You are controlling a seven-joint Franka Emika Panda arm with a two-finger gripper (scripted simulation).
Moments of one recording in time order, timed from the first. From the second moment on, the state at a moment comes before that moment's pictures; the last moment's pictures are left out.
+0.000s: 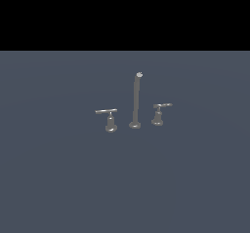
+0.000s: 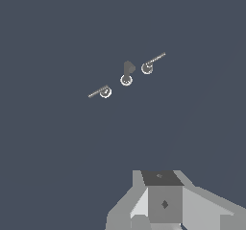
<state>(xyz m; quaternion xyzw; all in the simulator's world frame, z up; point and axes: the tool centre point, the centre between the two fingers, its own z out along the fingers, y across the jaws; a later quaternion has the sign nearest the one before) -0.131 -0.008 0.444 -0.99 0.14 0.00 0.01</state>
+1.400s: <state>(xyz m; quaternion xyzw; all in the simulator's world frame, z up) 0.052 -0.098 0.244 -0.88 0.47 0.00 0.01</state>
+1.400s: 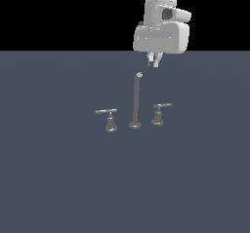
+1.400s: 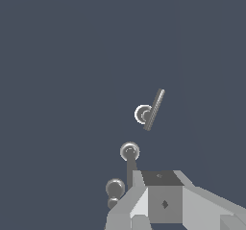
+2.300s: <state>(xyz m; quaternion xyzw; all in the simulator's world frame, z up) 0.088 -0.151 0.102 -0.79 0.61 0.00 0.00</state>
